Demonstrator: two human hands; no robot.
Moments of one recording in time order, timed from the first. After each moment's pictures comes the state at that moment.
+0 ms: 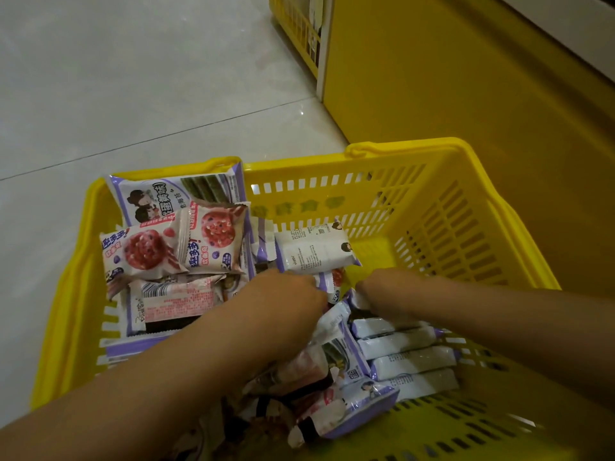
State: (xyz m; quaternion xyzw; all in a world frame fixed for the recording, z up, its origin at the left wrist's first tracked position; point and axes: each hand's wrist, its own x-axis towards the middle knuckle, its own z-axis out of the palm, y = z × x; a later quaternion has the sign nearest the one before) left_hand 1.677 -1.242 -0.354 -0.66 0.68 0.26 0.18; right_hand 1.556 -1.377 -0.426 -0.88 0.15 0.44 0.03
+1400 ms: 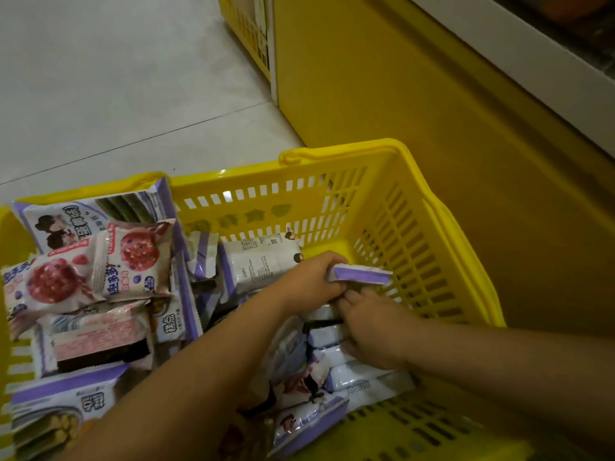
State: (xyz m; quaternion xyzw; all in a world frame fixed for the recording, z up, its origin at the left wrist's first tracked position) left_hand 1.639 -1.333 -0.449 -0.69 0.50 0.48 -0.21; right_hand 1.498 -1.366 -0.410 -0.92 0.18 0.35 0.10
